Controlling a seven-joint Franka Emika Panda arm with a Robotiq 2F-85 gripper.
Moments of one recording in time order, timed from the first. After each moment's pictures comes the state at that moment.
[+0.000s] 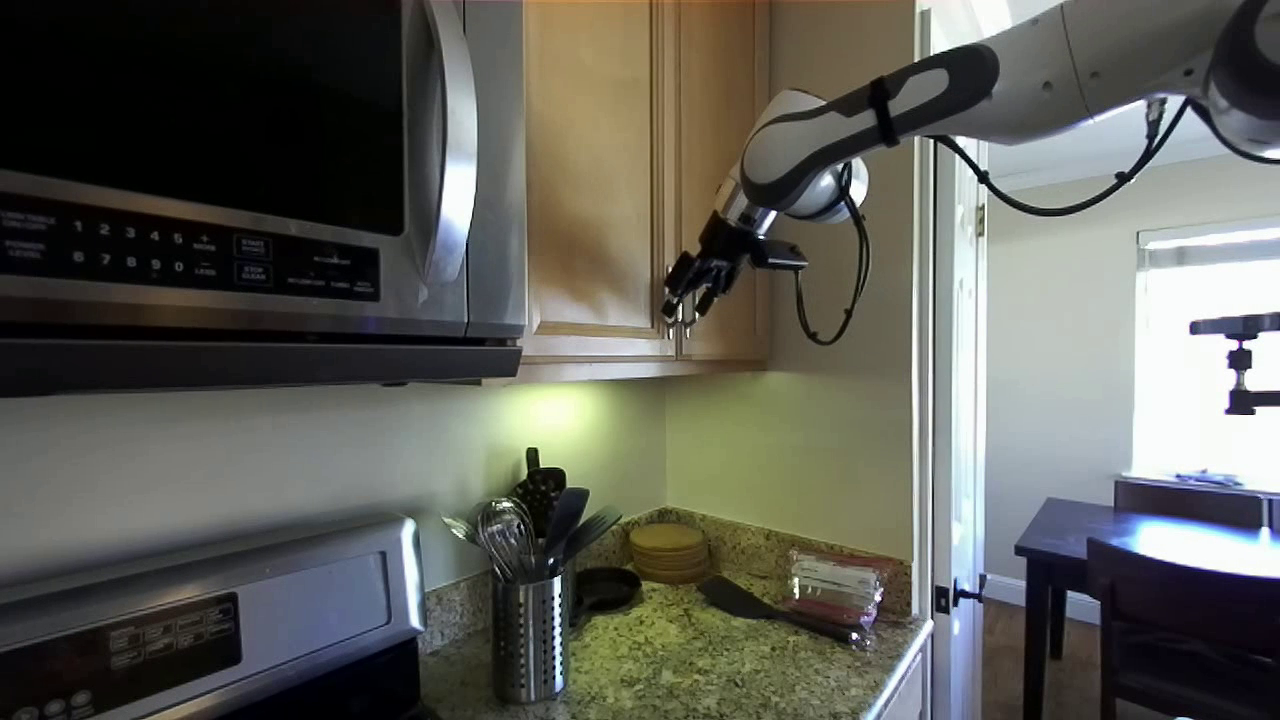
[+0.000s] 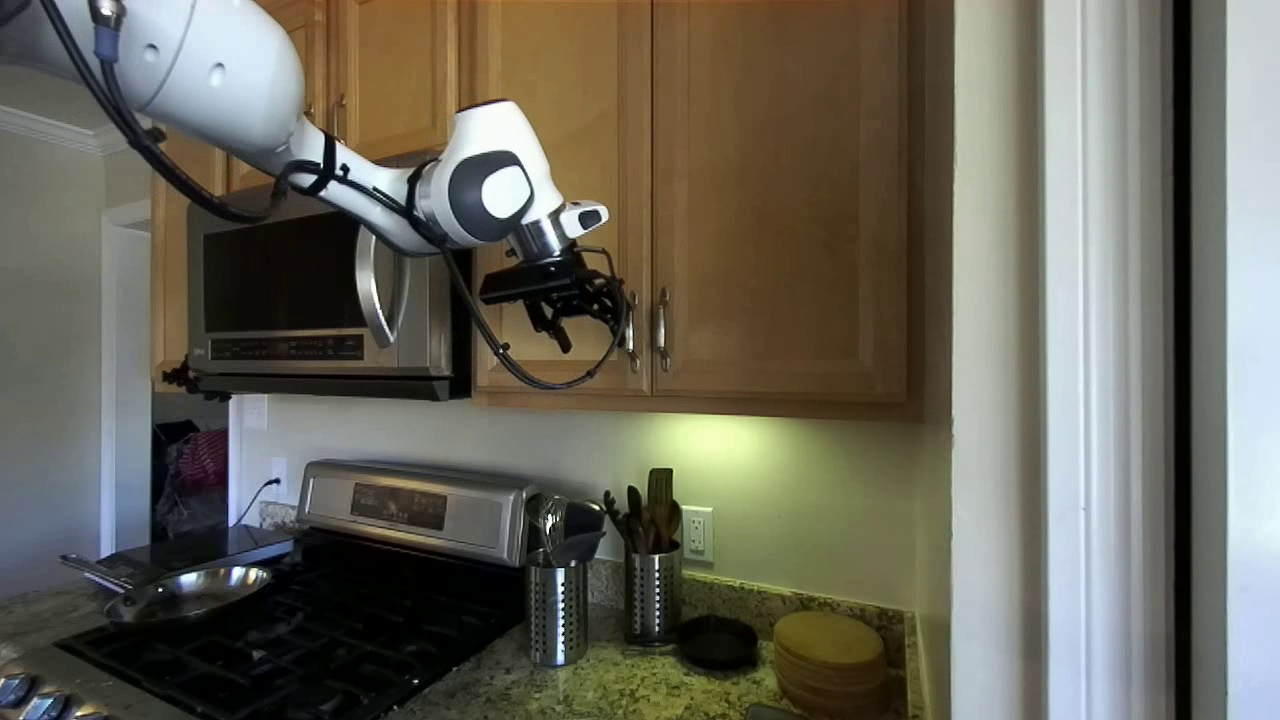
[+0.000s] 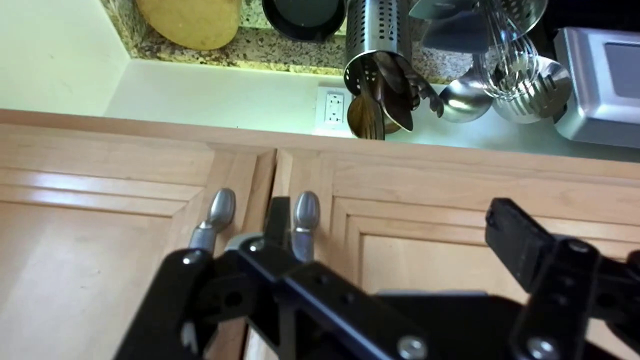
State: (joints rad) arm -0.03 0.00 -0.06 -1.75 0.03 2.45 -0.18
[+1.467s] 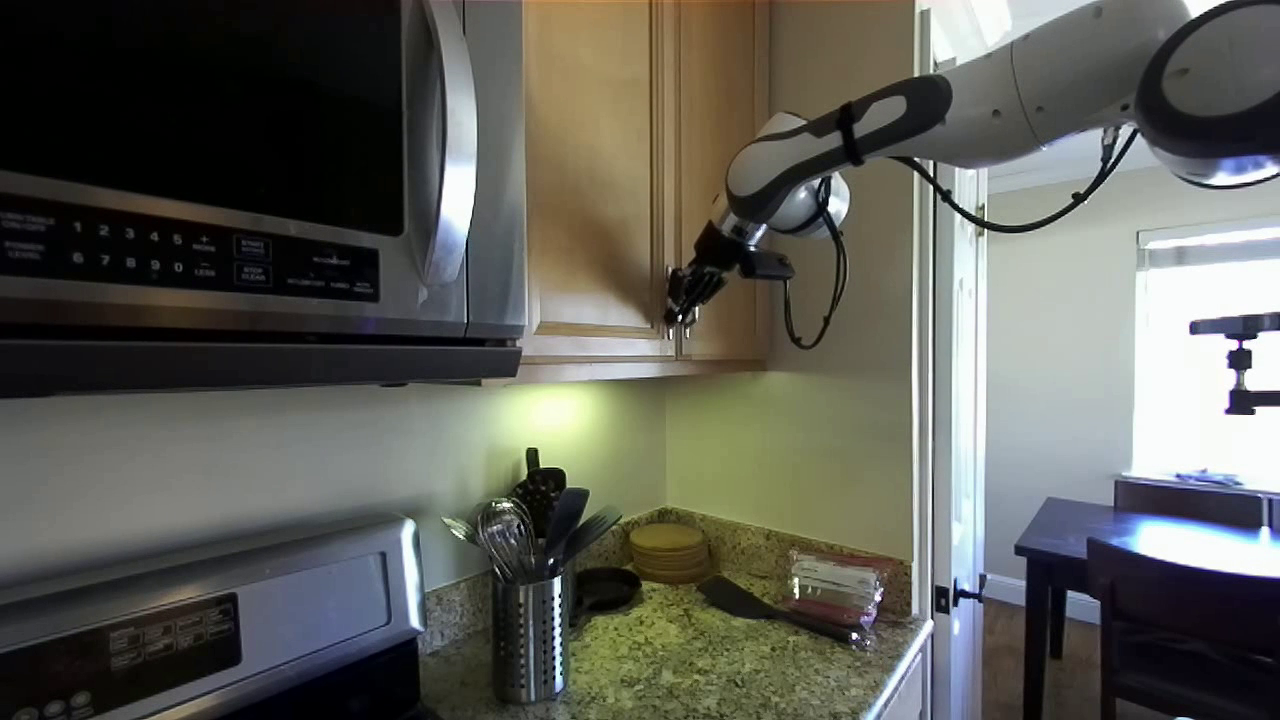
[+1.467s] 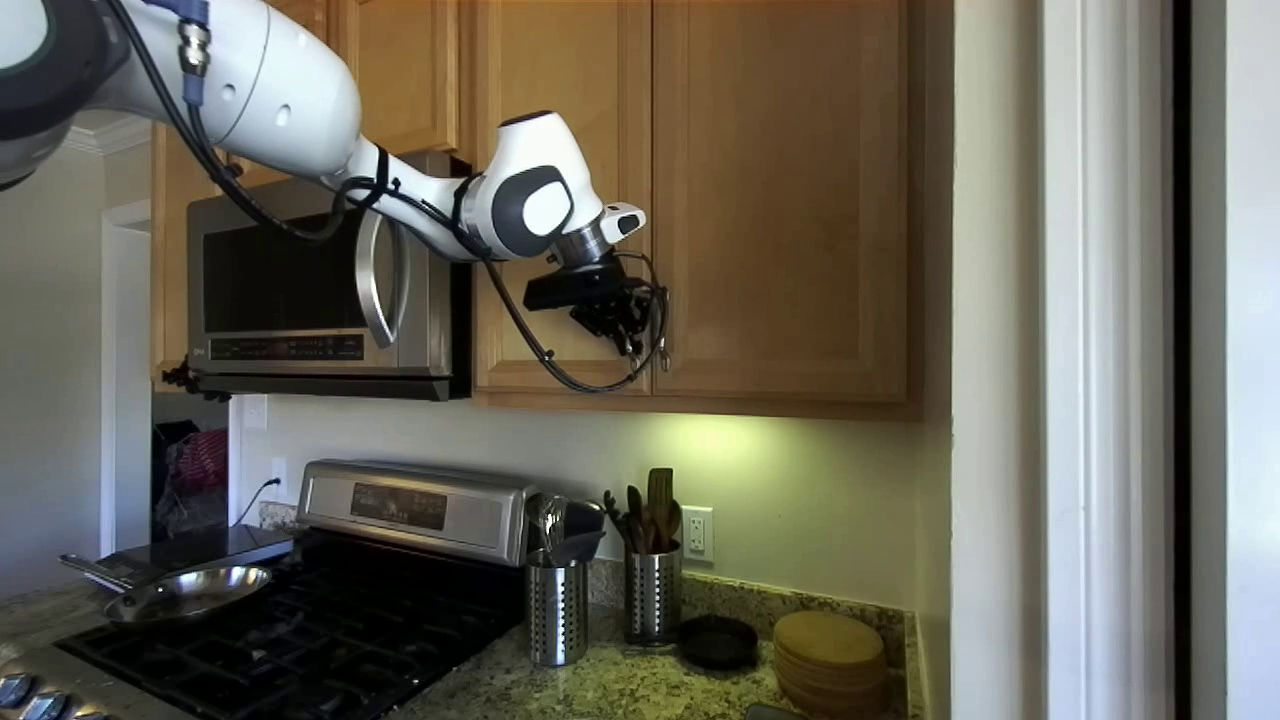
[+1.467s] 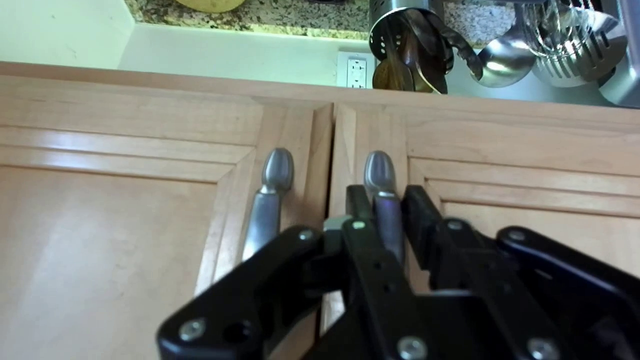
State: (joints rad) arm -0.08 0.12 -0.07 -1.62 0.12 2.50 -0.28
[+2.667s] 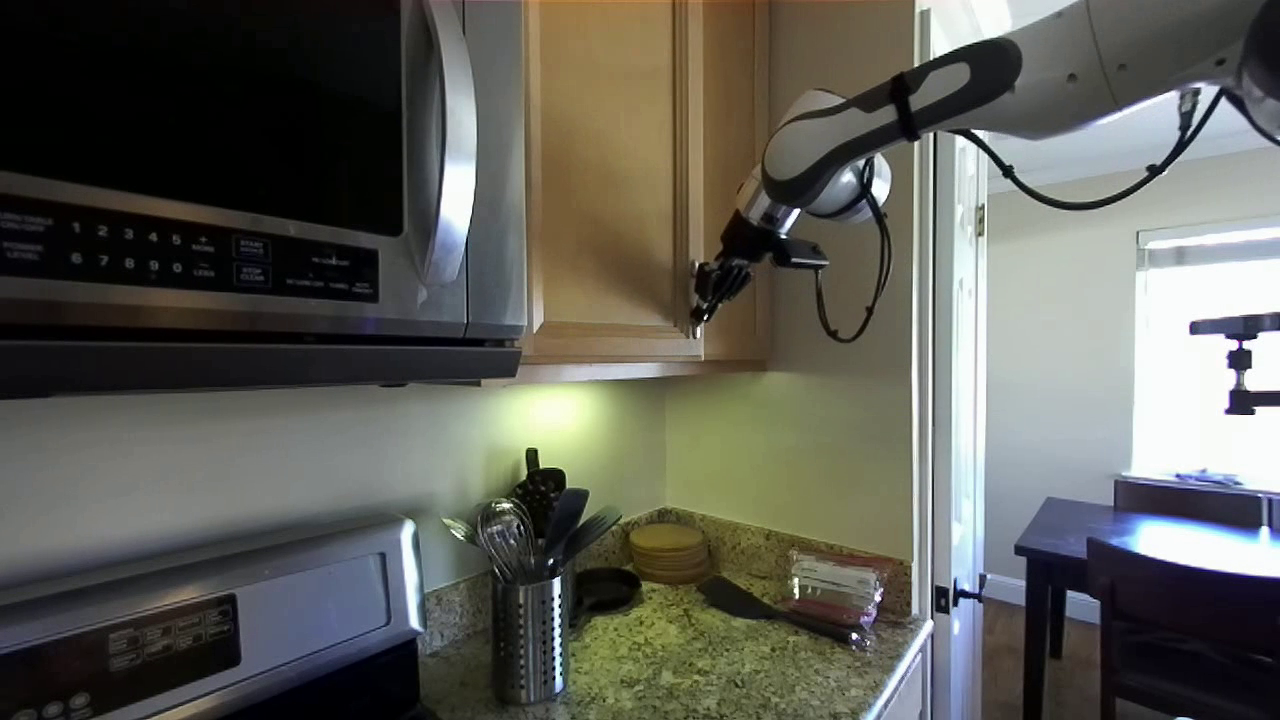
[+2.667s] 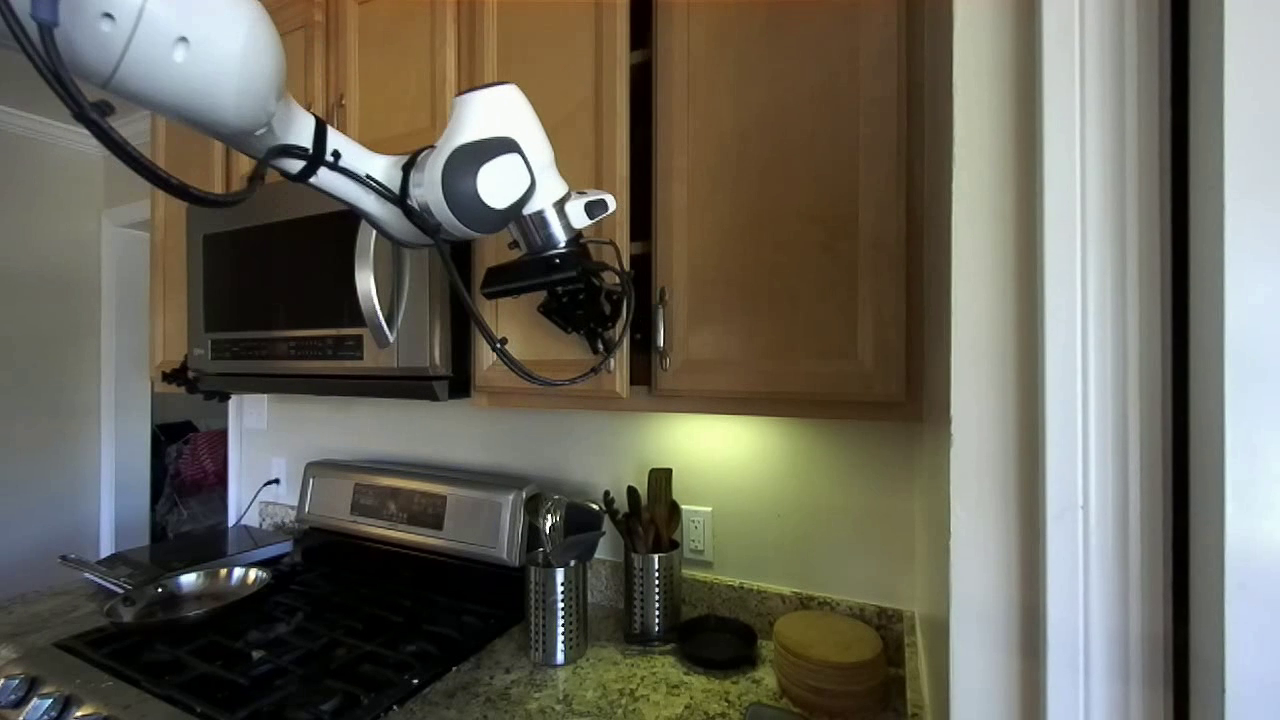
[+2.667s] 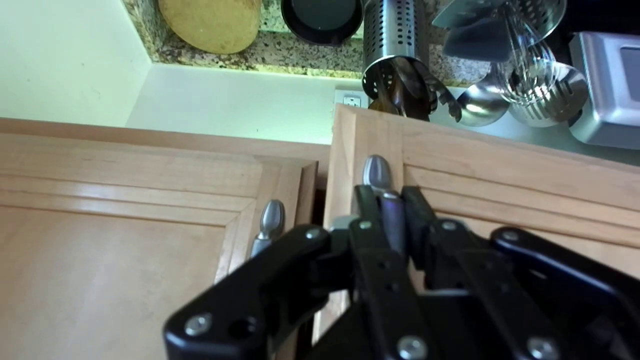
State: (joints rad) arm -0.08 -0.07 -0.06 -1.82 0.05 2.46 -0.23
